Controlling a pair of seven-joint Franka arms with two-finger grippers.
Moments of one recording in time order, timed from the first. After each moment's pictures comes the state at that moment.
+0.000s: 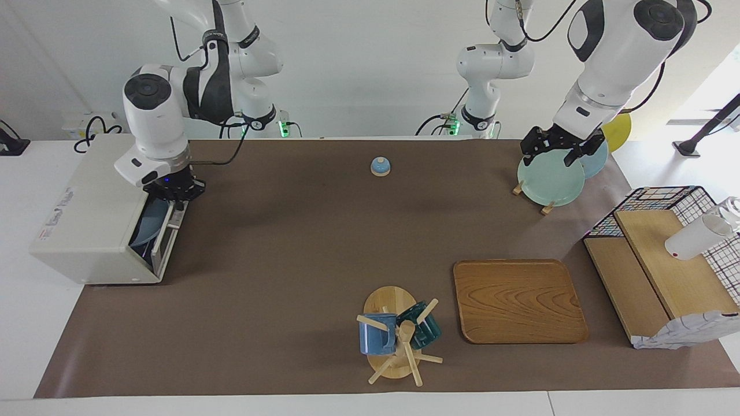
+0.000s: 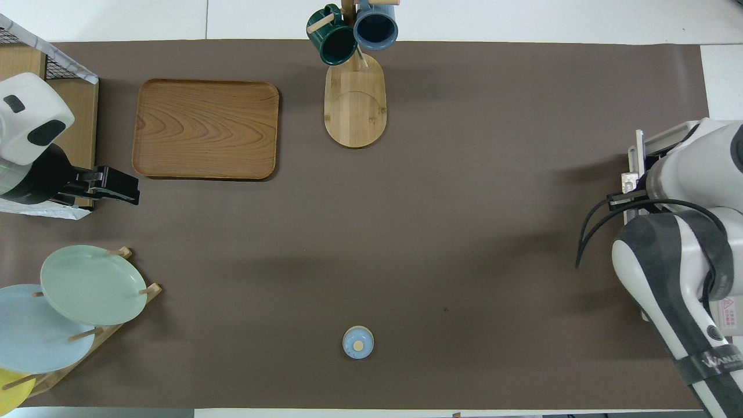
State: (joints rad) left arm -0.06 -0.02 -0.09 -1.67 -0.02 1.56 -0.05; right arm 0.13 -0.02 -0.12 -2.09 -0.25 2.05 0.01
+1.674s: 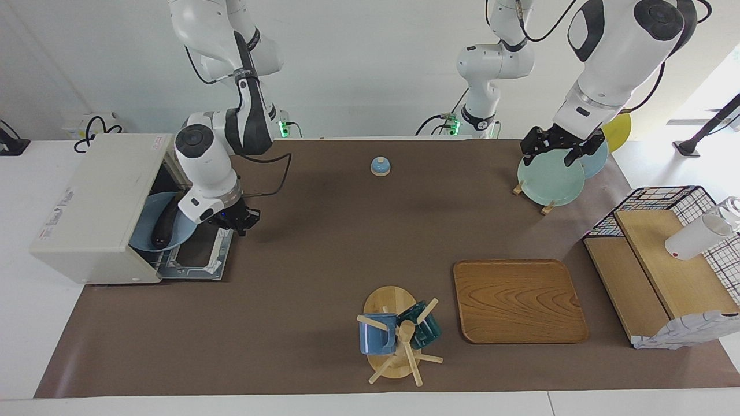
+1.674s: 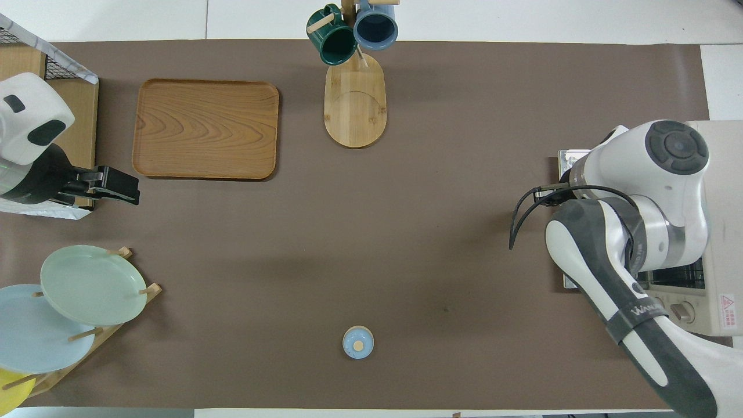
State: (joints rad) left arm -0.06 -0.02 -0.09 -1.67 -0.02 1.56 -0.05; right arm 0.20 0.11 -0.11 -2.05 -0.02 2.11 0.05
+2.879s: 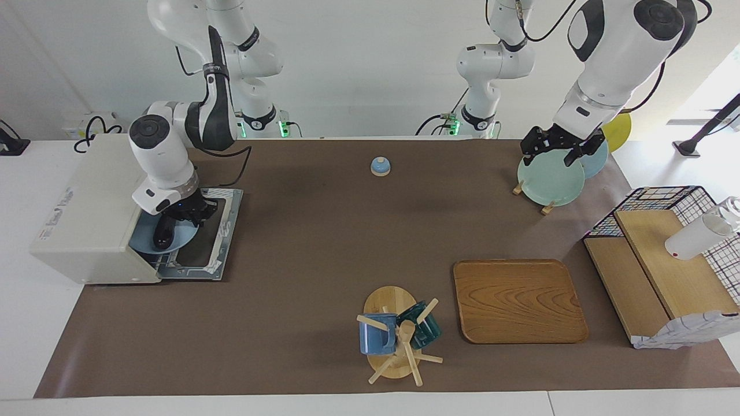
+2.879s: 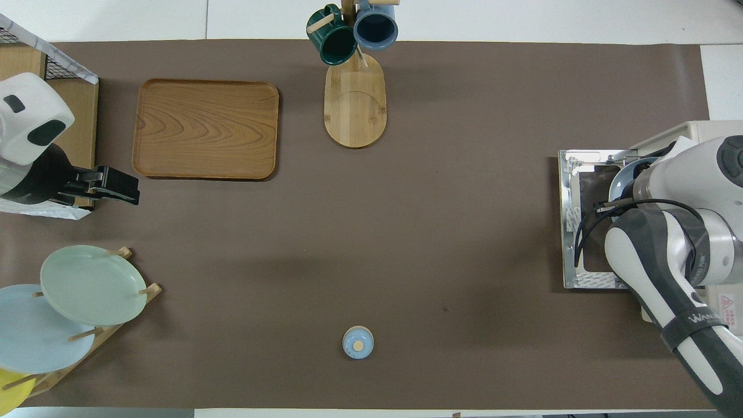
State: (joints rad) left arm -0.06 -0.02 -0.09 -1.67 -0.02 1.56 -0.05; right arm 0.04 0.04 -0.12 -2.17 -0.14 2.18 -0.13
